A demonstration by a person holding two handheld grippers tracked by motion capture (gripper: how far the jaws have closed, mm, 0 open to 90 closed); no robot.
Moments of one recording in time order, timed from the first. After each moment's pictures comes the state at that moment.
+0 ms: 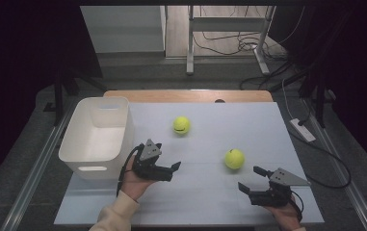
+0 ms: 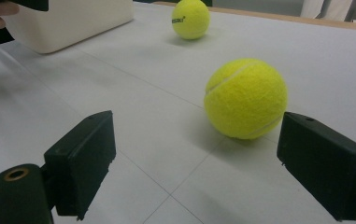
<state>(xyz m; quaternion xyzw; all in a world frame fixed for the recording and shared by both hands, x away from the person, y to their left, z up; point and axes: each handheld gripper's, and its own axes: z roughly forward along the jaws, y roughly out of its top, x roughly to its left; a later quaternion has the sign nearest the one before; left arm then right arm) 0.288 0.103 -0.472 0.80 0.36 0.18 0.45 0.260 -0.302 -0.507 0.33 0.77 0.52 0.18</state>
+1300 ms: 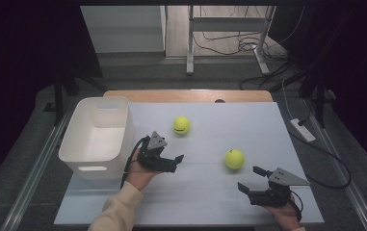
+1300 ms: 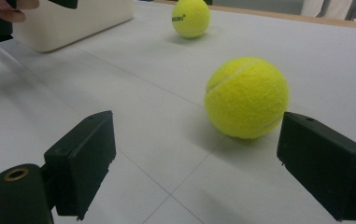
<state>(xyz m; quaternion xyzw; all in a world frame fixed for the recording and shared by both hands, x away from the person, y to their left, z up) 0.316 0.094 -0.472 0.81 0.37 0.17 0.43 0.261 -0.301 -0.508 0.33 0.77 0.52 0.18</state>
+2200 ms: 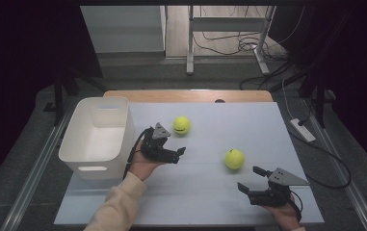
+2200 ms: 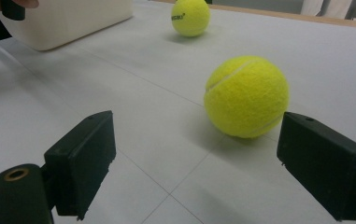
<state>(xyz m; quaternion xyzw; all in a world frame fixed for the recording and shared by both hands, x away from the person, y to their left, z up) 0.340 0.088 -0.461 0.81 0.37 0.18 0.41 0.262 -0.300 -0.508 0.33 0.77 0.52 0.18</state>
